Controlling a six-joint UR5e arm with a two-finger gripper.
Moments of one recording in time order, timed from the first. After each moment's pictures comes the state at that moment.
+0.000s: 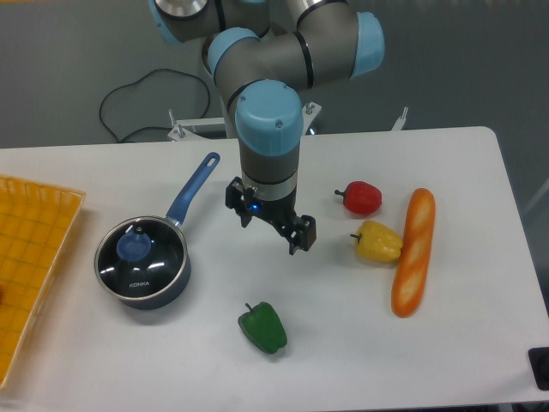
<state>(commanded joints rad) 2.39 -1.85 -1.53 -1.27 1.53 0.90</state>
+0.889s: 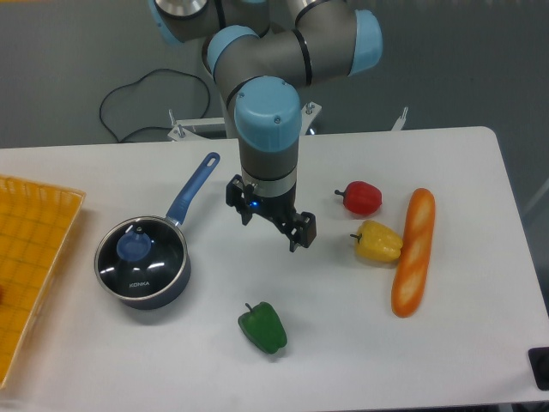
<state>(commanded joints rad) 2.38 -1.83 -1.61 -1.18 1.53 0.90</state>
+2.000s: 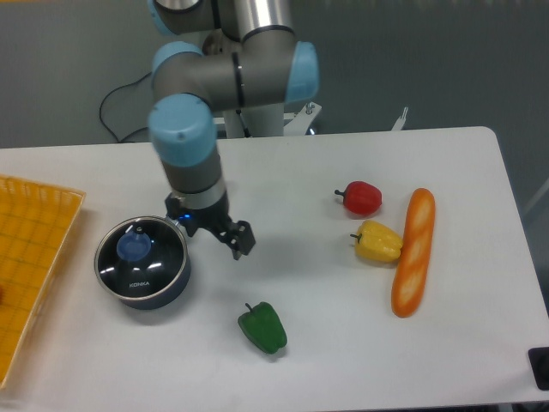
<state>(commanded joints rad) 2.12 -1.86 -1.61 -1.16 1.63 0.54</state>
